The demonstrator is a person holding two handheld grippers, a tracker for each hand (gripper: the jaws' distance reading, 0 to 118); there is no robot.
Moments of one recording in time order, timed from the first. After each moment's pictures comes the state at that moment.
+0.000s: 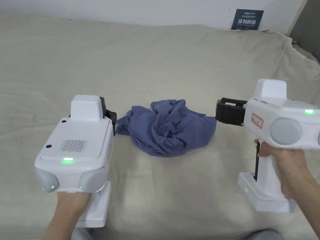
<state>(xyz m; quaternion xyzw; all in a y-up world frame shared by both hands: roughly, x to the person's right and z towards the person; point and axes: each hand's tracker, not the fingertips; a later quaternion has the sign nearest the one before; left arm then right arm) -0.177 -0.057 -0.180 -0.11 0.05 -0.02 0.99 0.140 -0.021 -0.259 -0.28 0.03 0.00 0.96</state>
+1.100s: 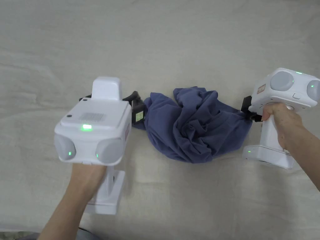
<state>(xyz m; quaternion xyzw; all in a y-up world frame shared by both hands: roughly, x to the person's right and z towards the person) -0.204 -0.104 -0.310 -0.26 0.05 0.01 0.96 0.130 -0.130 -0.468 -0.52 -0.04 -0.05 0.85</state>
